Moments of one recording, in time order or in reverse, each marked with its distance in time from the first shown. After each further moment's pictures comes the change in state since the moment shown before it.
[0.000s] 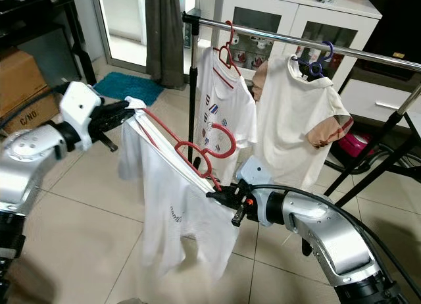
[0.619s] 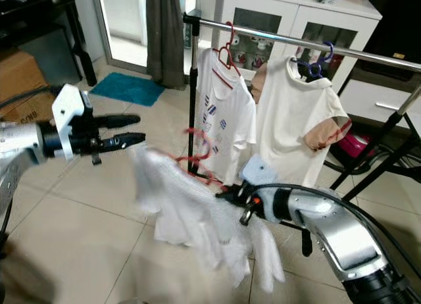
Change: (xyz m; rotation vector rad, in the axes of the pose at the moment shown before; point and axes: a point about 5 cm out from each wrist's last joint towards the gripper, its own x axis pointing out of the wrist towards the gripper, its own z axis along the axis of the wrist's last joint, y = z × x) left arm -0.016 -0.013 0.018 -0.023 -0.028 -0.458; right arm -0.005 -0.002 0.004 -0.101 0.063 0.035
